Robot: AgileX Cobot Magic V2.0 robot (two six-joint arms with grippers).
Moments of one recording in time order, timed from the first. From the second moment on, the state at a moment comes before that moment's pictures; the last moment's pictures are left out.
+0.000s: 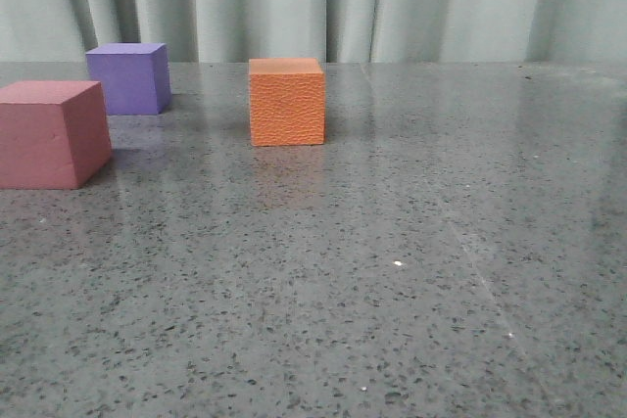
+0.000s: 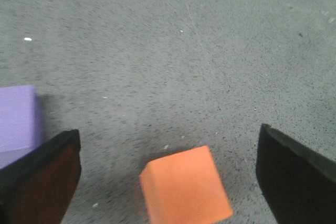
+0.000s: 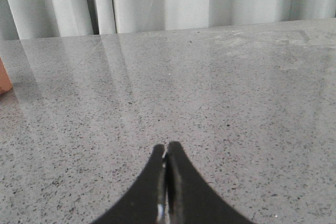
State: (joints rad) left arm -0.61 1.62 -1.53 0.32 0.62 -0.67; right arm 0.06 -0.01 0.03 0.02 0.11 0.11
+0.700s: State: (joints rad) left arm -0.69 1.84 -1.69 0.38 0.76 -0.77; right arm 0.06 -0.01 0.03 0.02 0.11 0.11
